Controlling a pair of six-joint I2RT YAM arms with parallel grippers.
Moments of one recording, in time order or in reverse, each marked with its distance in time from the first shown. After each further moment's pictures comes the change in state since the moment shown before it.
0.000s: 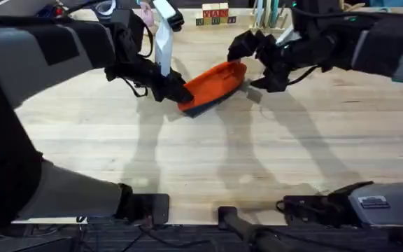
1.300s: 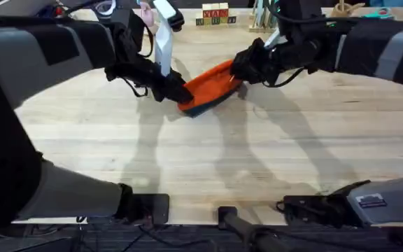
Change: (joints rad) left arm -0.002 0.000 0.000 0.001 -0.003 0.000; right arm 0.047 0.055 0.006 0.058 0.015 0.002
